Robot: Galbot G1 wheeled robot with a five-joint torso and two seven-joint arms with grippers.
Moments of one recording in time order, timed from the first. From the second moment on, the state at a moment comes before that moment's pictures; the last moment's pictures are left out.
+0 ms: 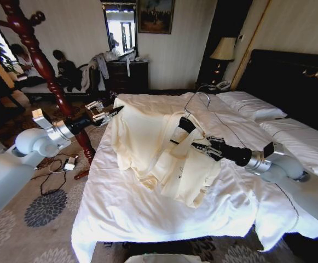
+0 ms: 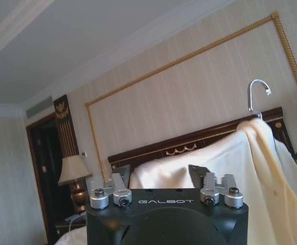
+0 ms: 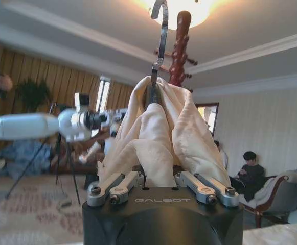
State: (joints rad) left arm 0.58 -0.41 -0.20 -1.84 -1.17 -0.07 0.66; right arm -1.14 0.29 0.47 1.98 1.22 0.27 -0.75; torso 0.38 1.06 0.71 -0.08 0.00
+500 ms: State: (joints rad) left arm 0.54 -0.37 -0.20 -1.82 -1.25 -0.04 0.84; right arm -1.14 0.28 0.48 1.97 1.18 0.28 -0.79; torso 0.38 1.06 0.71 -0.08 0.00
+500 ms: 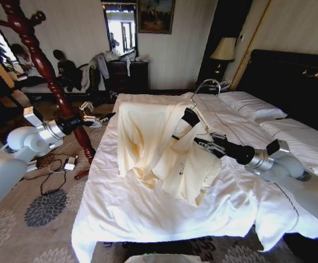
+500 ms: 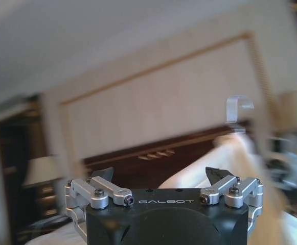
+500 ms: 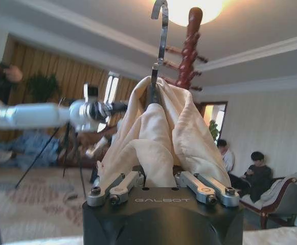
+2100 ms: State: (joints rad) left arm 0.03 -0.47 0.40 -1.87 -0.90 0.10 1.04; right arm -1.13 0.25 0.47 2.02 0.97 0.27 -0.86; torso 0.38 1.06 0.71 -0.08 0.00
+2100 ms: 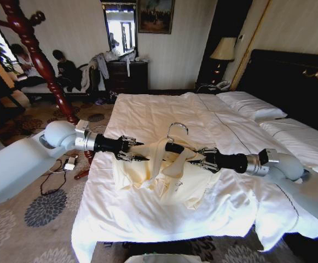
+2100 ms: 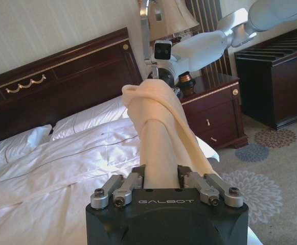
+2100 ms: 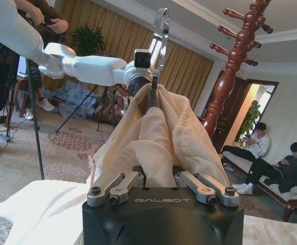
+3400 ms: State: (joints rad) left arm 0.04 -0.50 0.39 -1.82 -0.88 0.15 1.08; right arm -1.12 0.24 0.48 2.08 1.15 0.30 -0.84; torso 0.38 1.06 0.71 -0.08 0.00
